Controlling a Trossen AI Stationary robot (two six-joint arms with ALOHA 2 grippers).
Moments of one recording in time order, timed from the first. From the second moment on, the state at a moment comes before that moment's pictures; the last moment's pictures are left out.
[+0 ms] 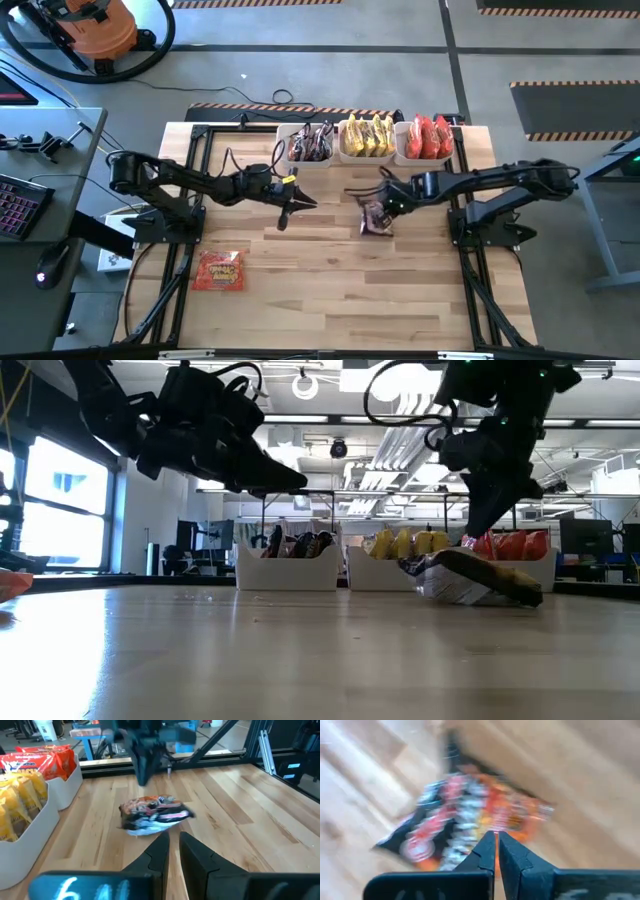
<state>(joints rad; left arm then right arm) 0.19 1.53 0.52 0.75 0.31 0.14 -0.05 1.31 0.81 -0.71 0.13 0.79</state>
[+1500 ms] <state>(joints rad) 0.19 1.55 0.52 0.69 0.26 0.17 -0.11 1.69 0.84 0.12 -0.33 0.20</state>
